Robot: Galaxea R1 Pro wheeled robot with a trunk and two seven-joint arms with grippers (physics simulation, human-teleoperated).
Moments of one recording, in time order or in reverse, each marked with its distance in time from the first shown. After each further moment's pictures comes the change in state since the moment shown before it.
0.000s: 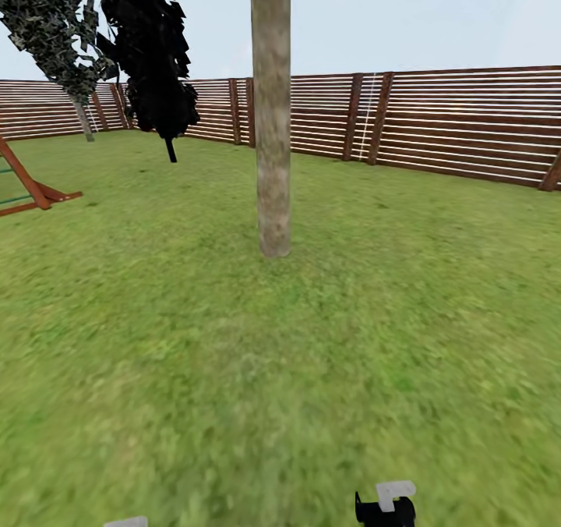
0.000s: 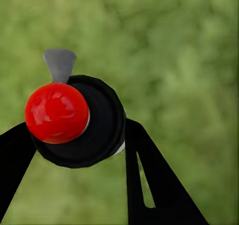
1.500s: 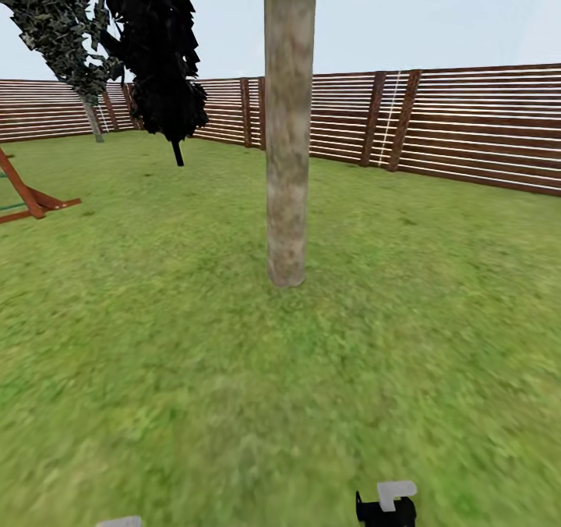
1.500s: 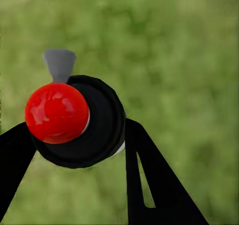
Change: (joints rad) left arm 0.000 0.021 0.000 -0.003 0.002 0.004 0.001; right arm 0.000 -0.002 0.000 -0.001 -0.005 0.000 -0.002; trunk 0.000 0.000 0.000
